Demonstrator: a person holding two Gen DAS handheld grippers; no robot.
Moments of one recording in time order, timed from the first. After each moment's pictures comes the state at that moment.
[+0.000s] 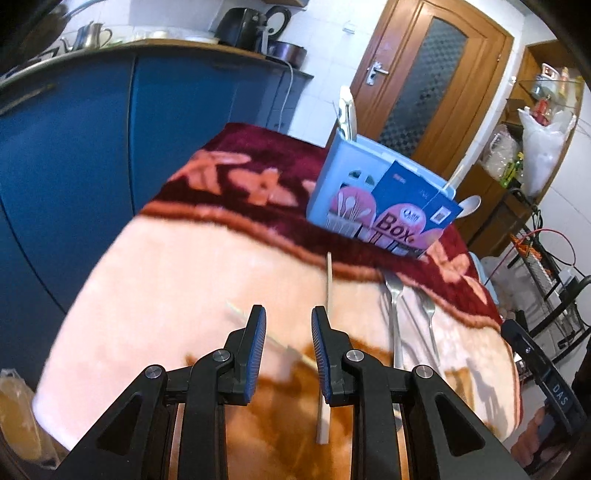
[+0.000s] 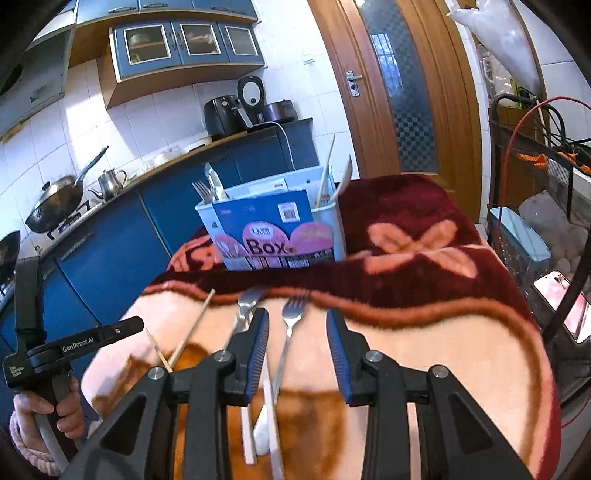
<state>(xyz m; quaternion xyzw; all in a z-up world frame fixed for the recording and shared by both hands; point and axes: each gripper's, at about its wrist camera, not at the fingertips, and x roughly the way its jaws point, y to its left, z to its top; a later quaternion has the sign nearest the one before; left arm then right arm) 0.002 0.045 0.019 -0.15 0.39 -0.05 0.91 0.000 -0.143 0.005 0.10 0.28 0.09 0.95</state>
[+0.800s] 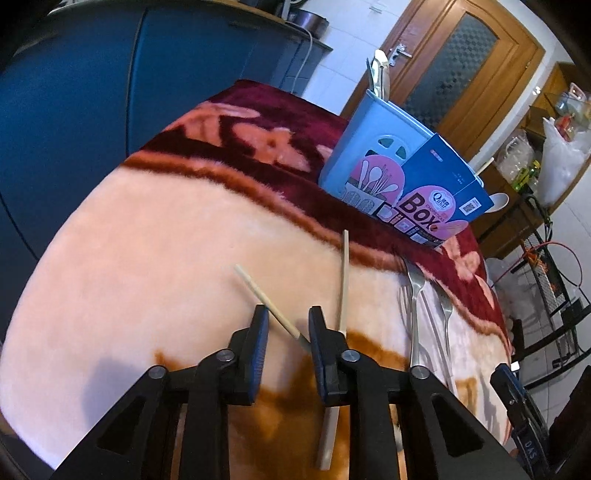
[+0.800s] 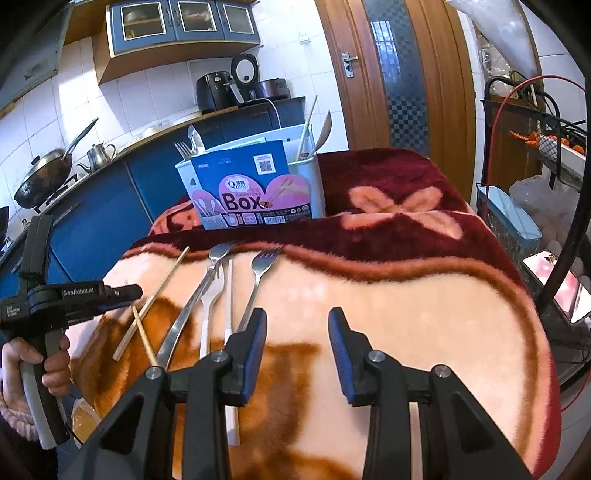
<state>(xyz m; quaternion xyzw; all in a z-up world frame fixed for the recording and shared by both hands) 0.035 0.047 -0.010 -0.19 0.44 -0.05 0.88 -0.007 -0.153 -0.024 0.08 0.32 0.08 0.94</state>
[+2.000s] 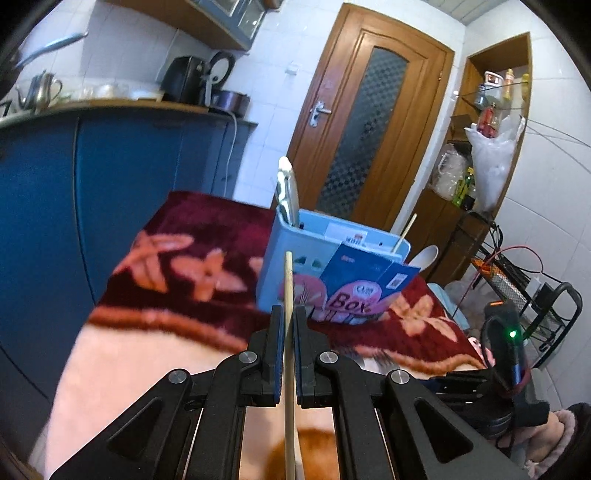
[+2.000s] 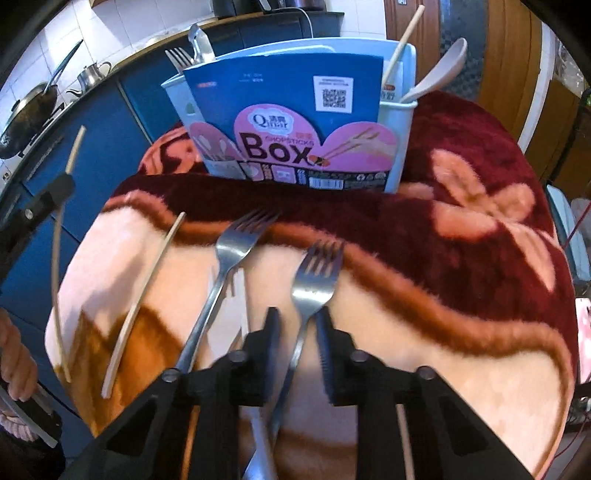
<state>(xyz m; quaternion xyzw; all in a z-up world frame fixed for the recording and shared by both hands) 0.046 0.038 0.064 -0.12 0.27 -0.14 0.95 0.109 -0.096 -0.031 0.01 0.48 0.13 0.87</state>
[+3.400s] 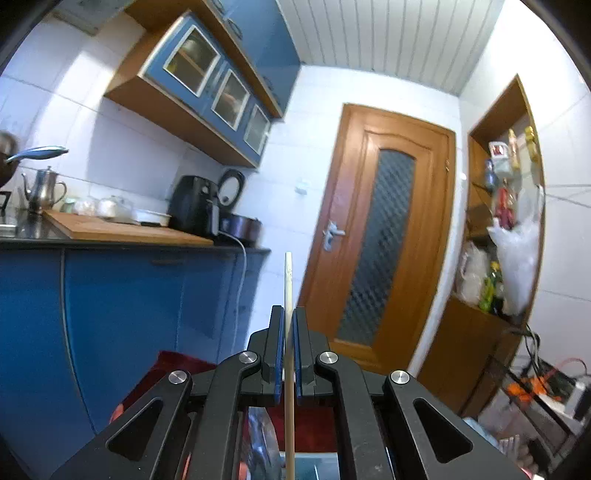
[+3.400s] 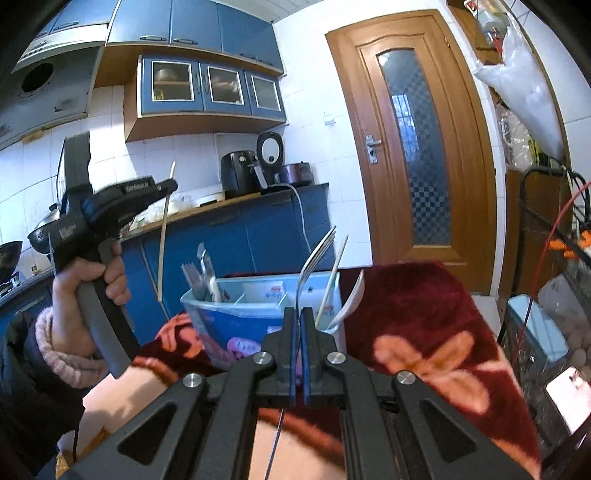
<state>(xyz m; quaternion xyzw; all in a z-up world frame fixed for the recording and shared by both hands) 0.156 0.002 0.165 -0.13 0.03 -0.06 0.99 0.079 -0.155 0.057 0.07 0.14 0.11 0.98</state>
